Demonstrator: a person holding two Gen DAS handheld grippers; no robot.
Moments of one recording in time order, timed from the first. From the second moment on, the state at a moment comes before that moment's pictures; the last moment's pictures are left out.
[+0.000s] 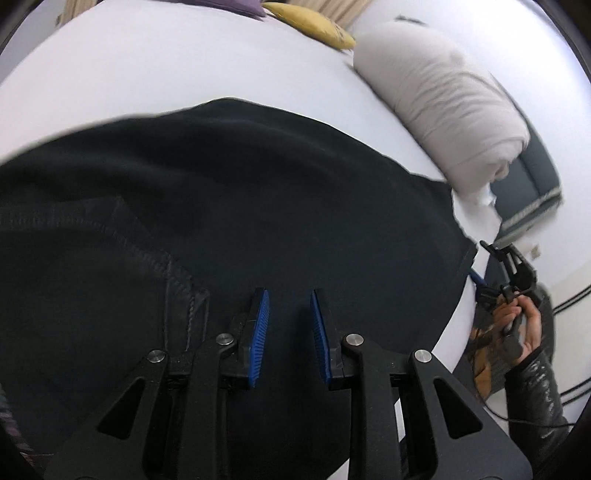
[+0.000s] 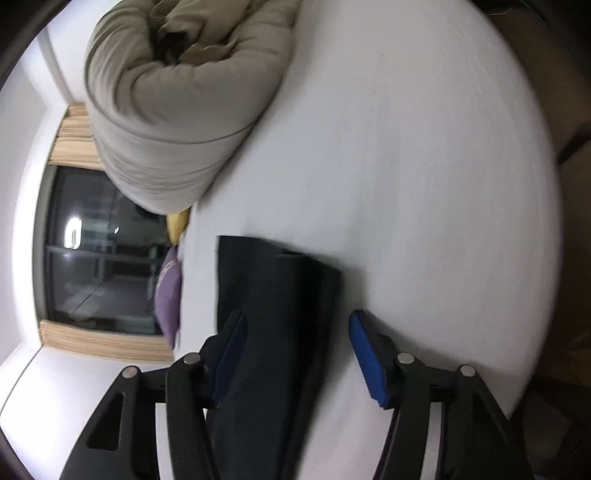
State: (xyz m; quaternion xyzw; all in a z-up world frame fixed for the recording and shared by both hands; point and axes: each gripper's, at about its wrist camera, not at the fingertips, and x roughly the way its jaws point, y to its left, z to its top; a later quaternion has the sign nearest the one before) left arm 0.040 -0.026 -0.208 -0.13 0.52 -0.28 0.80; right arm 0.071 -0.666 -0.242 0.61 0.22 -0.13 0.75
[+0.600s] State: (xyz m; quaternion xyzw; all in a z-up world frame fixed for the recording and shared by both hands) left arm 0.041 0.037 -0.211 -0.21 0.53 -0.28 0.77; right arm 0.109 -0.679 -0.258 0.60 0.24 -0.12 0.76
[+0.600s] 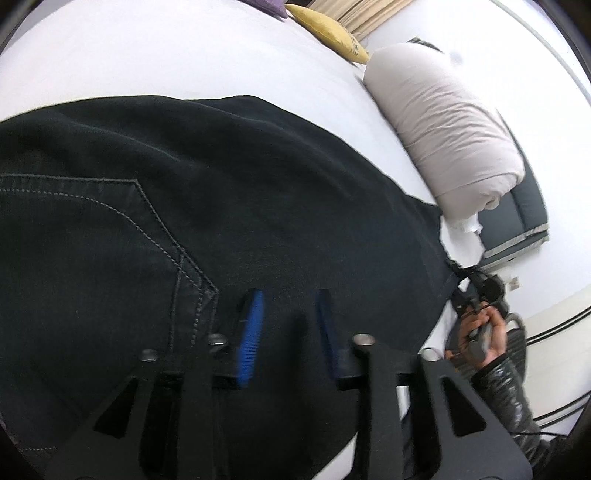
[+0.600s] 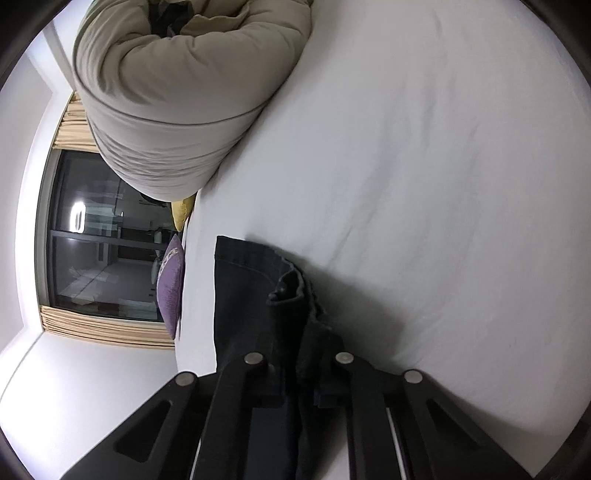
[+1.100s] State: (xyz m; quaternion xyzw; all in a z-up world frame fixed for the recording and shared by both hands) left arm 0.044 0.054 -0.197 -0.28 0.53 -0.28 0.75; right arm 0.148 -0.515 -0.144 0.20 0.34 -0.08 0.92
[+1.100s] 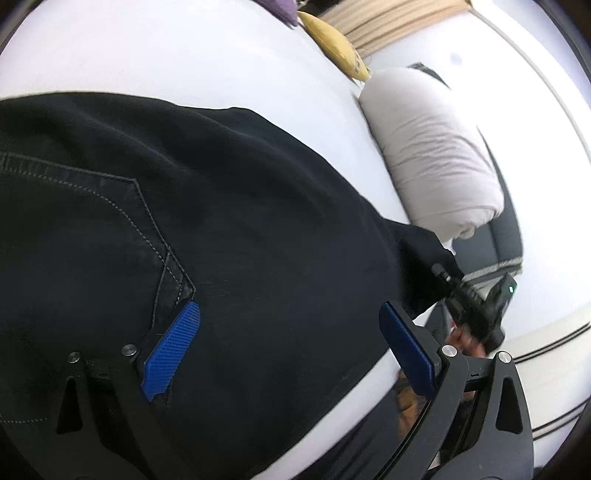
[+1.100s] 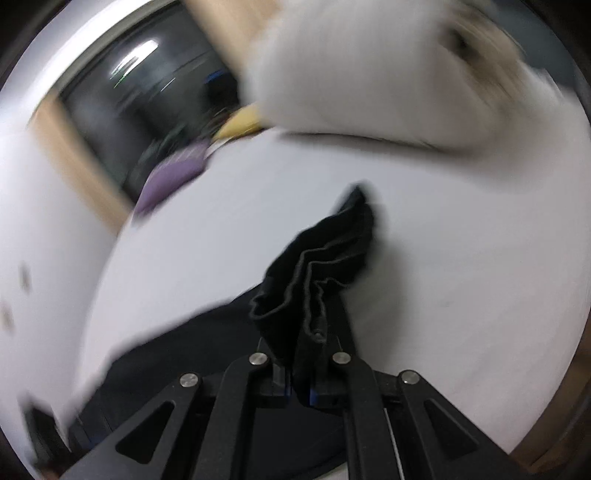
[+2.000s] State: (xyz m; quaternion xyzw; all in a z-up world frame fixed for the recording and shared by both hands) left arm 0.050 0.072 -0.188 -0.38 0.54 -0.32 0.68; right arm 0.164 -0.299 -0.162 -0.29 0.39 -0.03 0.87
